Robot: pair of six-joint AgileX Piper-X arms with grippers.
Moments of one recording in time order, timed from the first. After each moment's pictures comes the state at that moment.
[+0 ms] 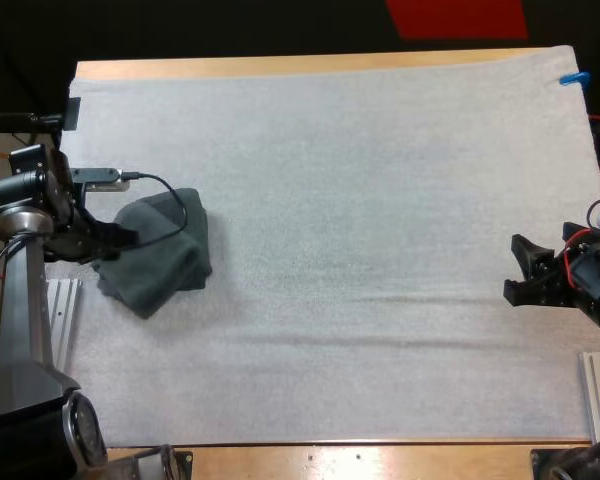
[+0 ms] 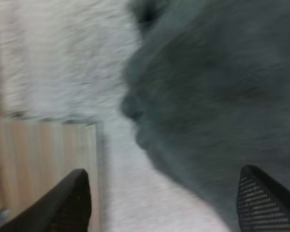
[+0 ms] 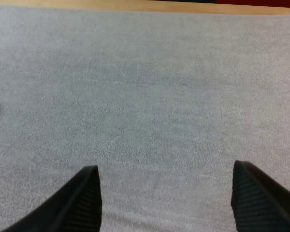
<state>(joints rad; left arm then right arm) 0.28 1.52 -1.21 1.15 -0.10 -1.53 0.46 0.75 -1.13 1.08 0.12 -1.68</state>
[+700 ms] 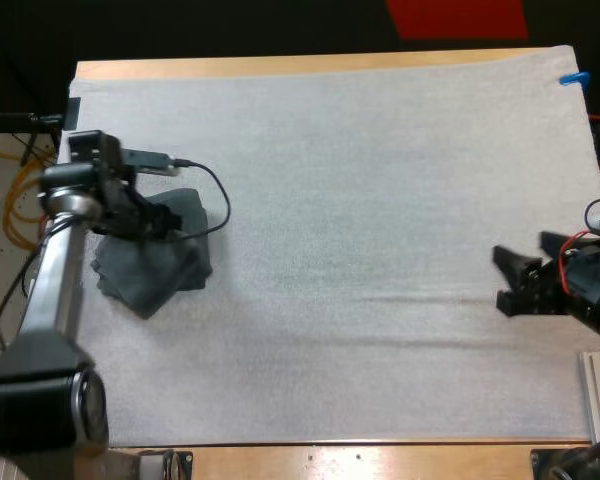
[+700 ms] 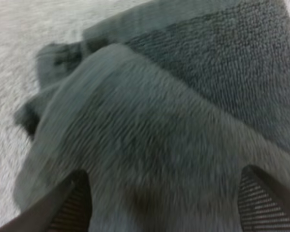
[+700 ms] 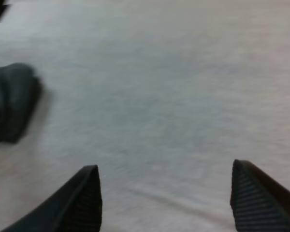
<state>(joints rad) 0.11 1.64 -1.21 0.98 0.00 -1.53 0.46 0.75 -1.13 1.08 -0.07 -1.64</state>
